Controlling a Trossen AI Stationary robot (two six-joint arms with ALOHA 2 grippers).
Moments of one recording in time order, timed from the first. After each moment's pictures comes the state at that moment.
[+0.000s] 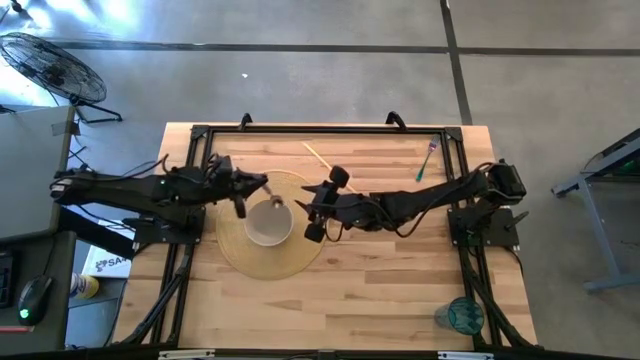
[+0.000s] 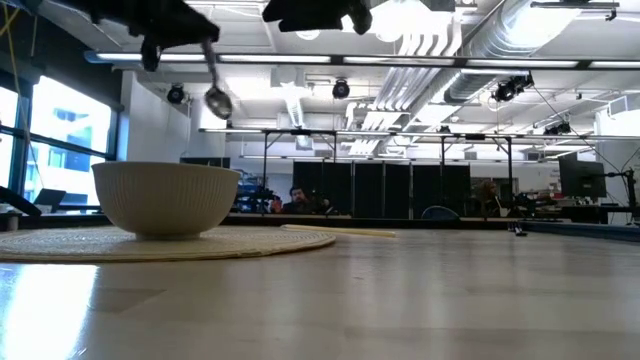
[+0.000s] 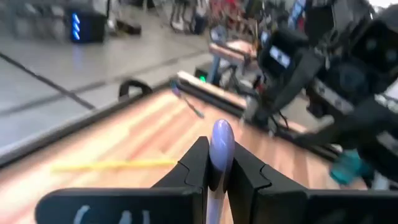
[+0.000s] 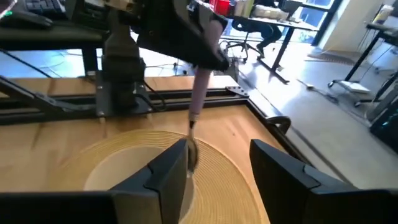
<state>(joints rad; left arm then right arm) -0.07 0.63 0.54 -0.01 -0.41 -0.37 0.18 1.73 1.33 0.11 0.60 0.02</state>
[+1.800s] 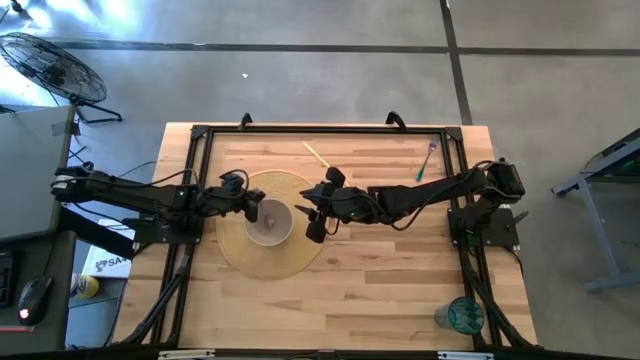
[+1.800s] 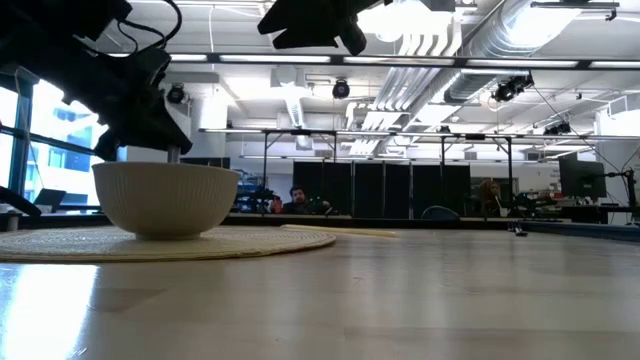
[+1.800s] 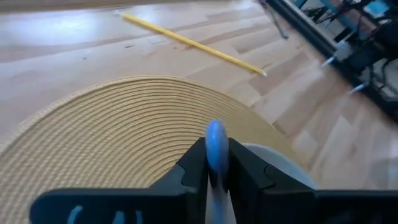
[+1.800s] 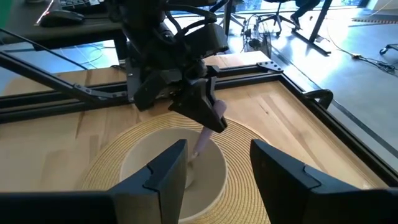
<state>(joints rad) -0.07 0.75 0.30 -0.11 -0.51 -0.82 0.13 1.73 1.33 0.03 0.41 0.15</state>
